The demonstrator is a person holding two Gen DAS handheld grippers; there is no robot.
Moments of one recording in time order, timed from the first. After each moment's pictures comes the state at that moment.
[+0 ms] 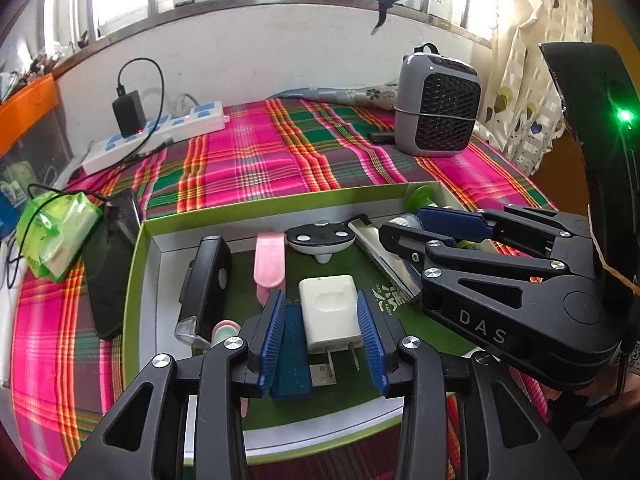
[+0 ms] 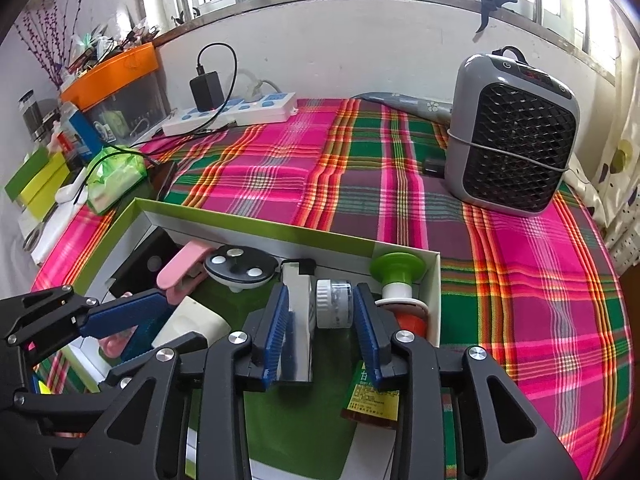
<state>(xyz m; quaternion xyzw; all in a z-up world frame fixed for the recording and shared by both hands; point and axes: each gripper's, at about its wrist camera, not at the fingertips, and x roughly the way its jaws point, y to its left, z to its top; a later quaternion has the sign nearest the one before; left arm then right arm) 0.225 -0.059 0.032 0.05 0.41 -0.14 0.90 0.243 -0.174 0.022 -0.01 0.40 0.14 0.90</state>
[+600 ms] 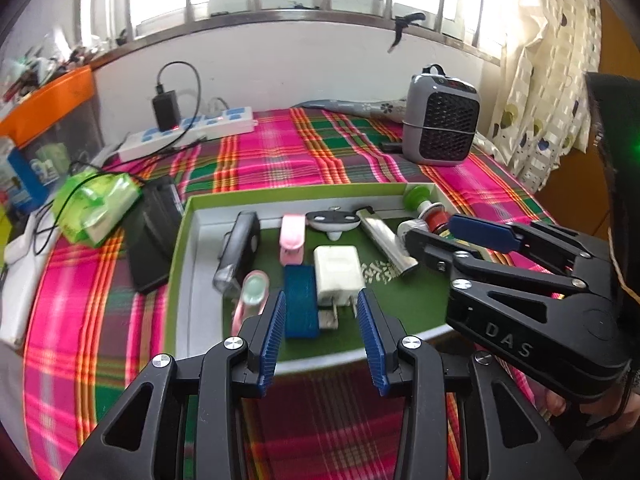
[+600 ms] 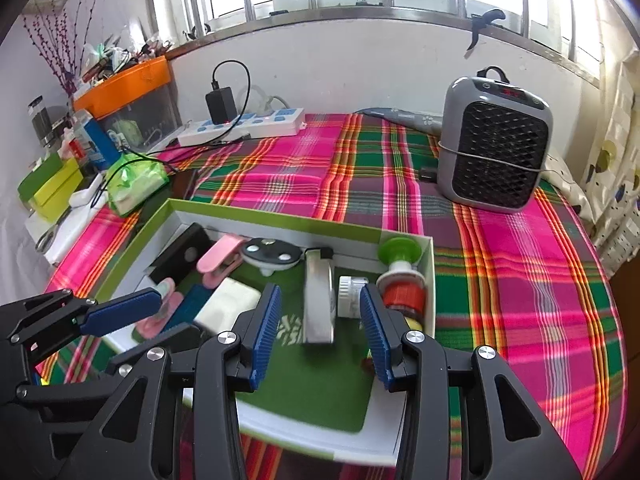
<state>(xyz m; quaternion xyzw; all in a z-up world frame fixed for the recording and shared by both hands) 0.179 -0.045 0.050 0.03 0.39 -0.10 0.91 0.202 -0.173 0.040 0.00 0.38 0.14 0.92</state>
